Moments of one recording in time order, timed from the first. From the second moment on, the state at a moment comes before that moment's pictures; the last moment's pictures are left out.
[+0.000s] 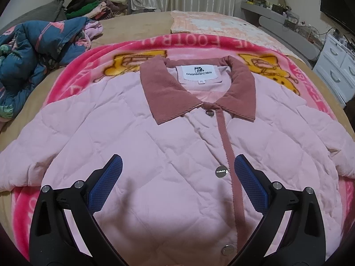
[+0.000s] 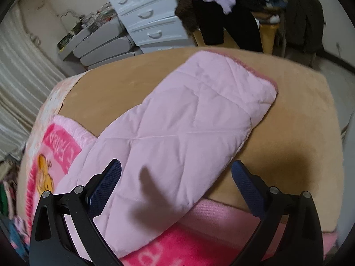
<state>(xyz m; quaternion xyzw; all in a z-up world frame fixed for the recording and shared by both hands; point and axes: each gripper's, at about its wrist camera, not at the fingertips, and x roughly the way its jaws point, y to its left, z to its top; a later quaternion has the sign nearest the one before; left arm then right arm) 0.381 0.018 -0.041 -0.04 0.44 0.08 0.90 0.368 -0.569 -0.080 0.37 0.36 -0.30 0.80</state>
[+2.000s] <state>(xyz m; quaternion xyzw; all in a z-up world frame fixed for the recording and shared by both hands) 0.299 0.105 0.064 -0.13 0.34 0.08 0.93 0.360 -0.327 0.101 0.16 0.18 0.10 0.97</state>
